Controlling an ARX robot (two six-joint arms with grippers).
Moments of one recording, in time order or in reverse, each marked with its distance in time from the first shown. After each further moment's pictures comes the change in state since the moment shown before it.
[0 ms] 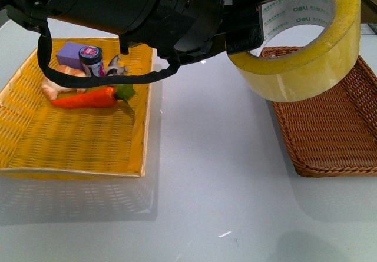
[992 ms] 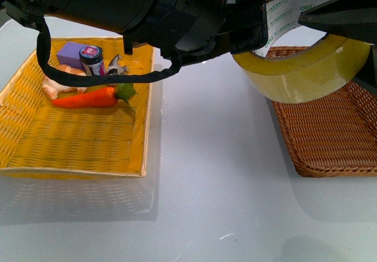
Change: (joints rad) left arm 0.000 -0.001 0.000 0.001 0.038 -0.004; right arm 0.087 0.394 0.079 0.312 -0.122 0.206
